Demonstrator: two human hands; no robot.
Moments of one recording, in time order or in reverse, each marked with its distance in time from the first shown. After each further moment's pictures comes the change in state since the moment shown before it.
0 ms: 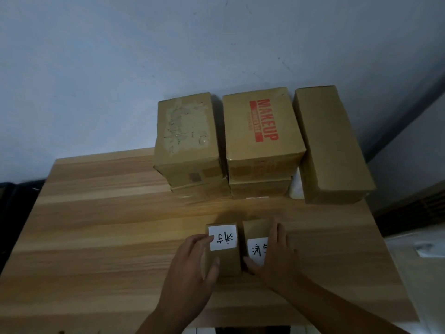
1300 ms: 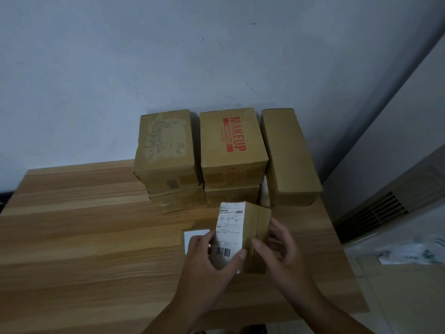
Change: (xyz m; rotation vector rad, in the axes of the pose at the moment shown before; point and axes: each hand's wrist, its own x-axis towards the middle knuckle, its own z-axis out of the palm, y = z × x) left_hand -0.002 0.090 0.026 -0.432 -0.028 -0.201; right_hand -0.087 0.016 -0.112 1.060 0.118 -0.075
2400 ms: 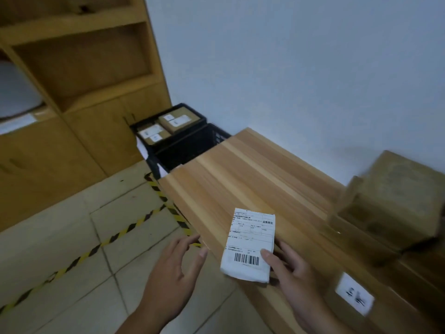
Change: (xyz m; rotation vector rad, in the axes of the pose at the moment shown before) left_hand -0.225 -0.162 -0.207 0.130 0.863 -0.324; right_hand -0.063 -0.006 0.272 -0.075 -0.885 0.072
